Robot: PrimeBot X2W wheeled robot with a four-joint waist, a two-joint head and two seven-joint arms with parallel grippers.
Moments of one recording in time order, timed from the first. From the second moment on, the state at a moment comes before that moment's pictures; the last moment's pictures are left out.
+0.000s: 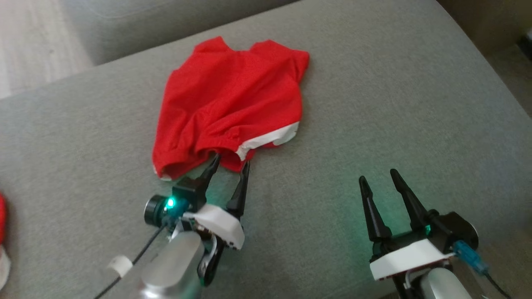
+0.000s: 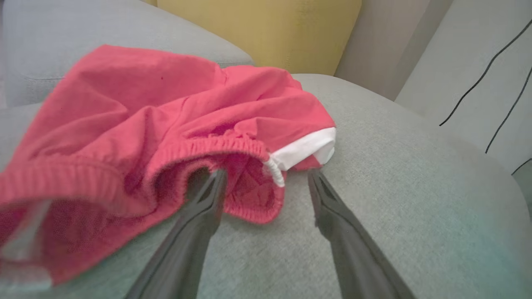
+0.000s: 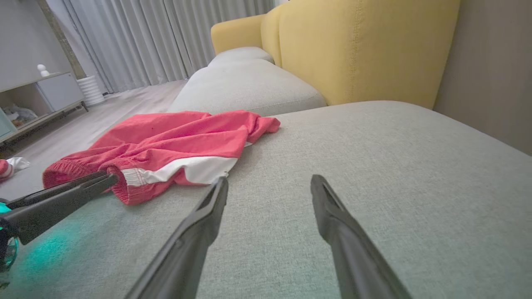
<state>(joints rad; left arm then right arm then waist) -0.46 0.05 -0.64 0.72 -0.49 0.00 -0.25 -0.01 -0.05 0.21 0.22 0.16 0.12 -0.26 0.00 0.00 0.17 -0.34</state>
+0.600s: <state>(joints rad) -0.55 0.05 -0.64 0.76 -0.52 -0.01 -0.25 -0.05 -0.05 0.20 0.21 0.16 0.12 -0.26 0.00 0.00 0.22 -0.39</state>
